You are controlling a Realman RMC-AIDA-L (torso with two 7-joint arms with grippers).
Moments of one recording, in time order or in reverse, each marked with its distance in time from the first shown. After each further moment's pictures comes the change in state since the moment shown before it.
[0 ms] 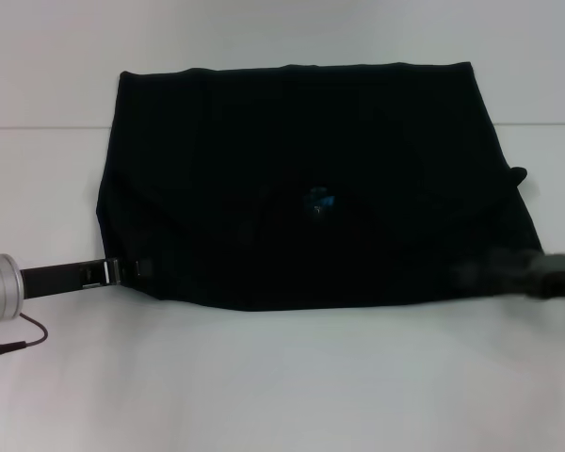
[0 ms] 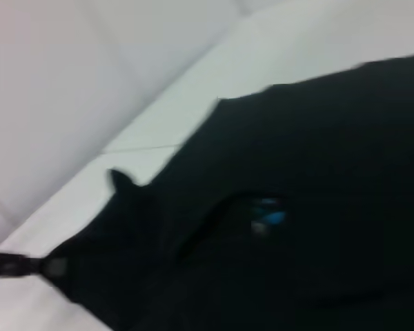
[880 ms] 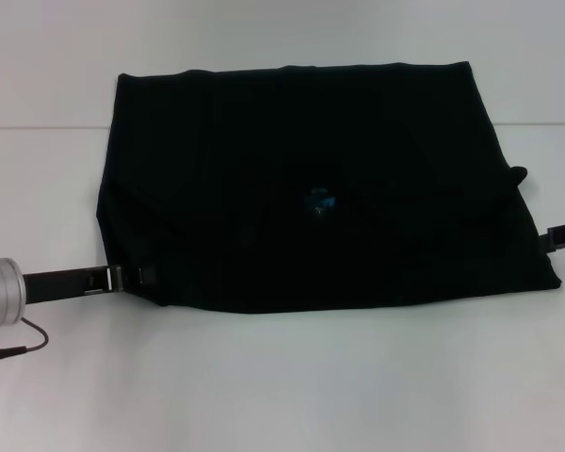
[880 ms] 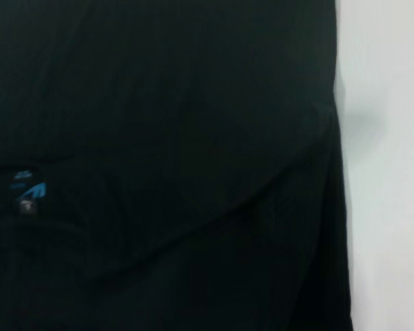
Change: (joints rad) left arm -0.001 0.000 0.009 0.002 0.018 0.013 0.001; right arm 0.204 -0.074 -0.030 -0.236 -0.601 0.029 0.847
